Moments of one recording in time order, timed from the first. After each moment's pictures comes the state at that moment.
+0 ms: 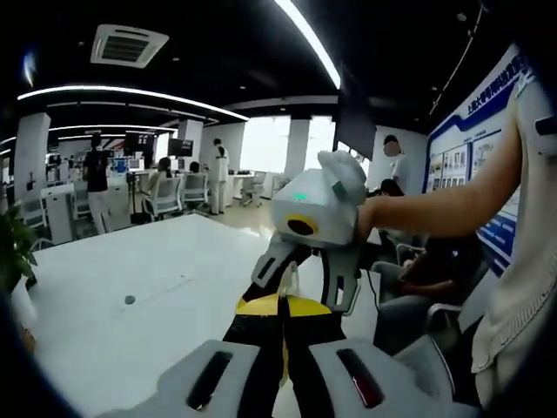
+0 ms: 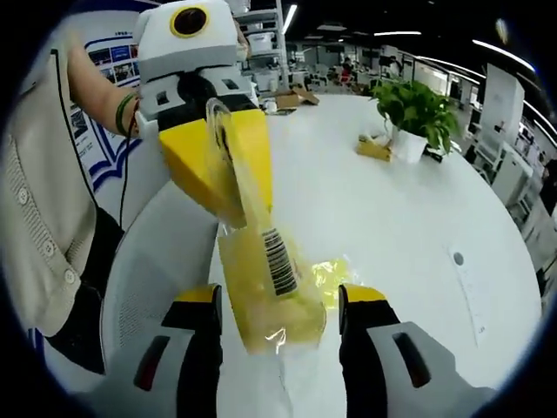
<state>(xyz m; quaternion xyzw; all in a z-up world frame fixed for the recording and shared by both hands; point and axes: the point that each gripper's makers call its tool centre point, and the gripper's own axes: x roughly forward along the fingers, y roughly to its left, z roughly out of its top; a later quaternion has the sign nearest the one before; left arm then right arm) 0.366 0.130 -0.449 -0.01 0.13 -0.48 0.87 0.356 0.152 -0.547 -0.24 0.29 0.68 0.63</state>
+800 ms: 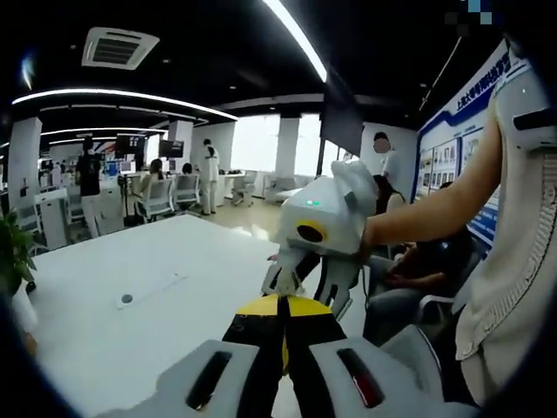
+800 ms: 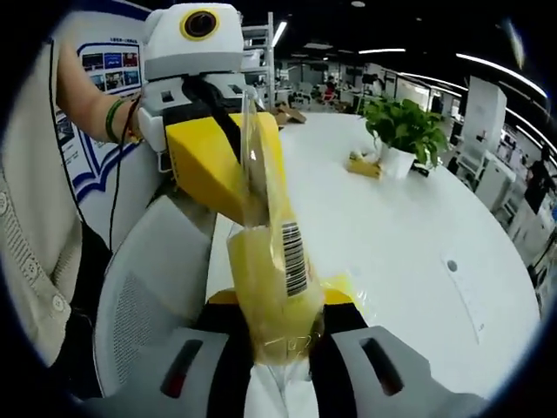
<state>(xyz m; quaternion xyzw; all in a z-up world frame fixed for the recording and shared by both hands) 0.336 0.141 -0.447 0.00 0.13 -0.50 0.86 0.332 0.168 -0.543 -0.22 0.26 0.64 0.68</state>
